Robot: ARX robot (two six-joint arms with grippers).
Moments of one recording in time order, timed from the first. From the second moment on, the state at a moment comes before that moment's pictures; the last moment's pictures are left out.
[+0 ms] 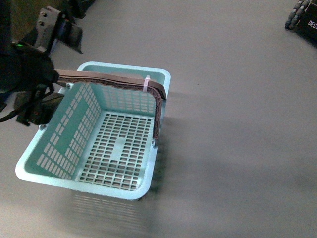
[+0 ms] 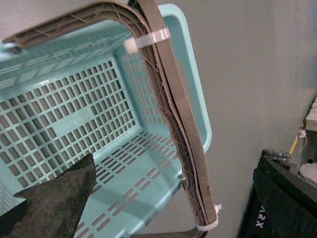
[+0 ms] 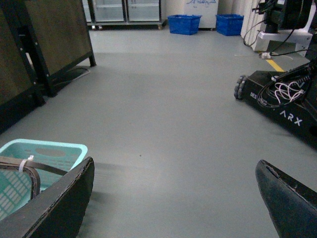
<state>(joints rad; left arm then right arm) -0.24 2.02 0.86 0.50 -0.08 -1.25 0.00 0.00 0.02 0.00 0.00 0.00</state>
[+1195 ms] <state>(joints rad) -0.30 2.43 1.30 0.38 -0.17 -1.35 0.00 0.00 0.02 0.00 0.00 0.00</state>
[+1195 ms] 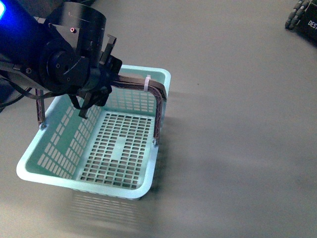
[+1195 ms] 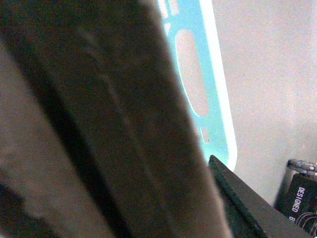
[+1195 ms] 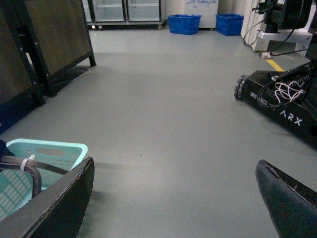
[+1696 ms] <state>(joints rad) -0.28 2.22 1.07 0.40 -0.16 -1.47 0.00 0.00 0.02 0.00 0.00 0.00</state>
